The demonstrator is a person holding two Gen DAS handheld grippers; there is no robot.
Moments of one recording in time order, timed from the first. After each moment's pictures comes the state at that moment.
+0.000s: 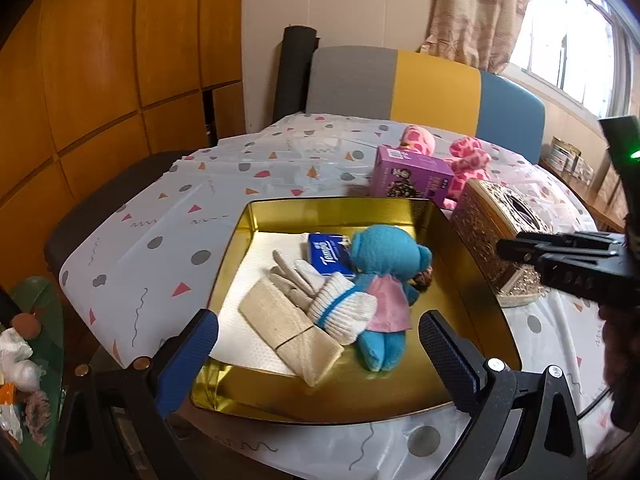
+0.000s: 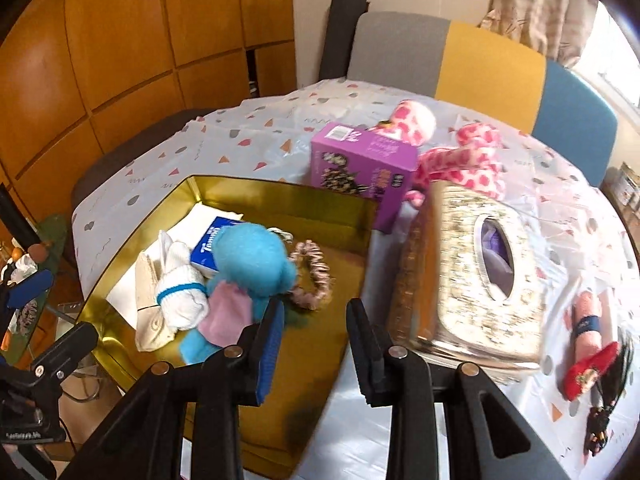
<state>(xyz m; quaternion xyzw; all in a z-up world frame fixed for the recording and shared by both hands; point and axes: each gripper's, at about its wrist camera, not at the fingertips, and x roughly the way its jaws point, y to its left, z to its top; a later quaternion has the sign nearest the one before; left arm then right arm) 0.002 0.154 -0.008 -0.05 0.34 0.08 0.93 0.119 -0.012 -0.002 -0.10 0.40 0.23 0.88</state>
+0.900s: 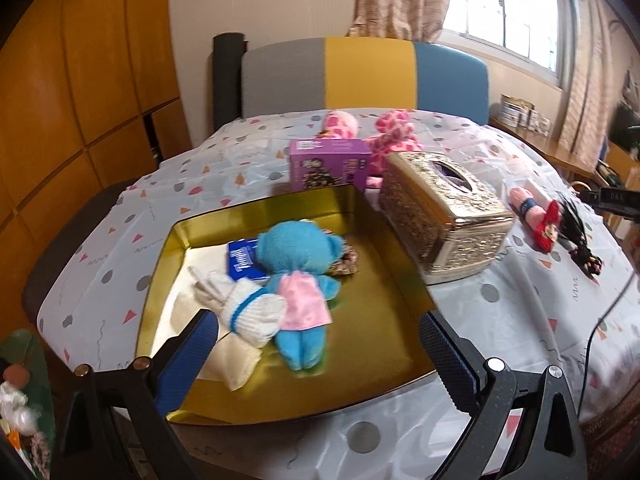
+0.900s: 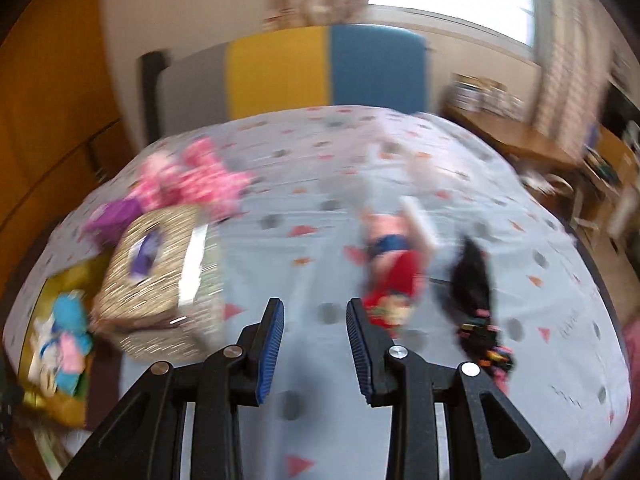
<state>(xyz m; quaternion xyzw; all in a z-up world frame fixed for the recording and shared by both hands) 0.014 0.081 -0.003 0.02 0.35 0.00 0.93 0.117 -0.271 0.015 0.06 0.37 -0.03 0.93</state>
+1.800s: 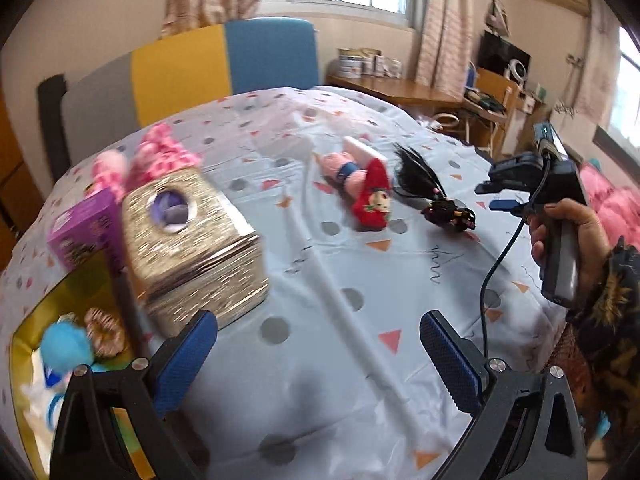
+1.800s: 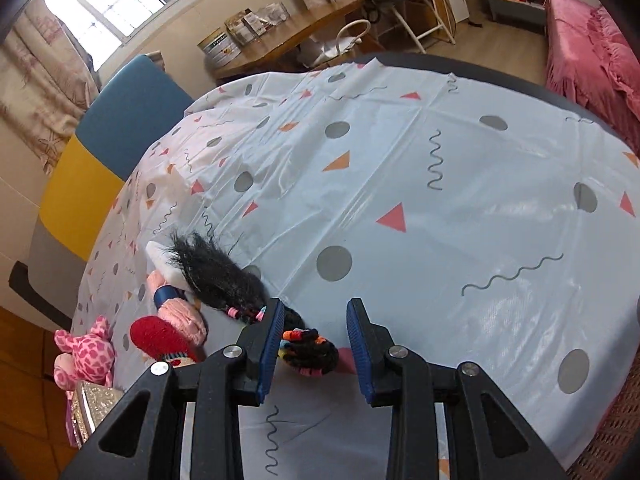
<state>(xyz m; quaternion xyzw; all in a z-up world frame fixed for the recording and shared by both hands) 0.058 -0.122 0.002 0.10 0.38 -0.25 0.88 0.074 -0.486 -0.064 0.40 0.36 -0.23 0.81</state>
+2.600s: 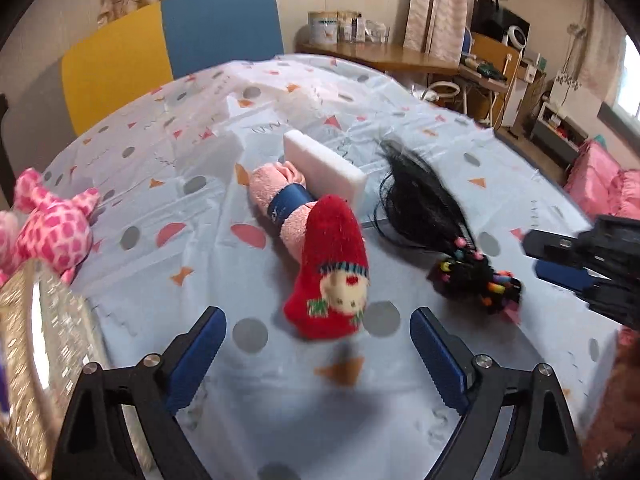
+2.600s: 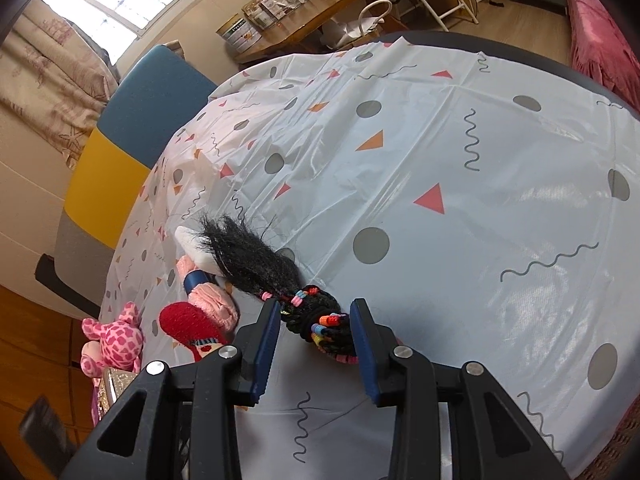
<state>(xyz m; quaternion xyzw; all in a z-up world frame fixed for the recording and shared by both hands) 0.194 -0.285 -0.055 0.14 0.42 -0.27 0.86 0.082 -0.485 -0.068 0.43 0.37 -0.17 0.81</state>
